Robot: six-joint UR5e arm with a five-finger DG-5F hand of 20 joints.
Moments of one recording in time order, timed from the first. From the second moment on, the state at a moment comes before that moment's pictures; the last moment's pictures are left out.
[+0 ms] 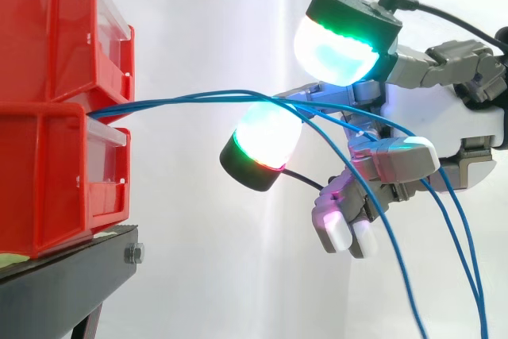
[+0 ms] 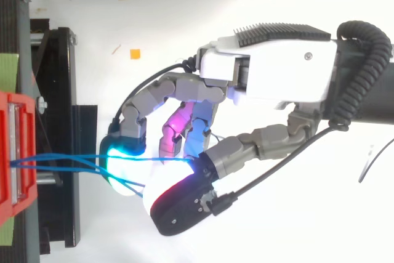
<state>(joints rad) 0.12 -2.20 -1.19 -2.97 -1.42 -0.35</state>
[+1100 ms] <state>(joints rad) 0.12 -2.20 -1.19 -2.98 -1.42 -0.35</state>
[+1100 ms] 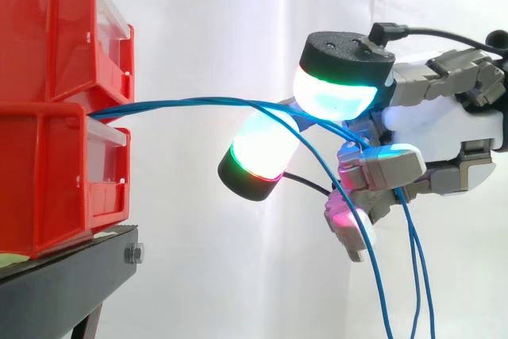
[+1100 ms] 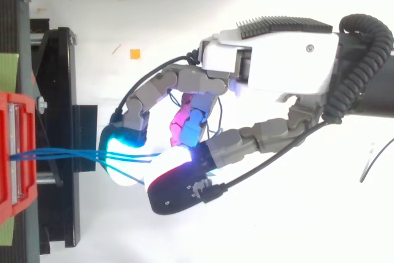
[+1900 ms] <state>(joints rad) 0.12 -2.20 -1.19 -2.98 -1.42 -0.35</state>
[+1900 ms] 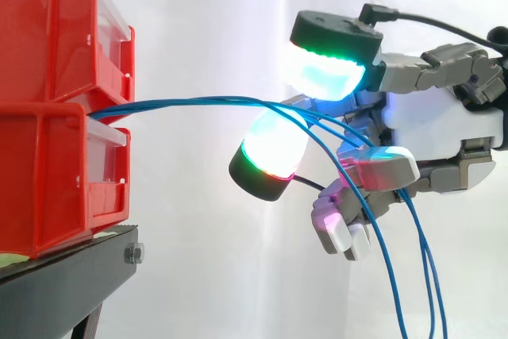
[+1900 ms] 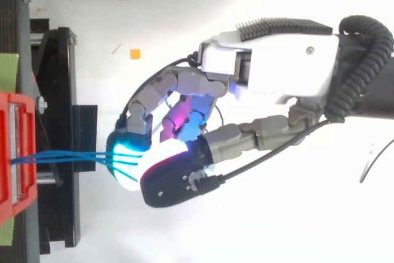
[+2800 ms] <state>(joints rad) 0.12 -2.20 -1.19 -2.98 -1.42 -0.35</state>
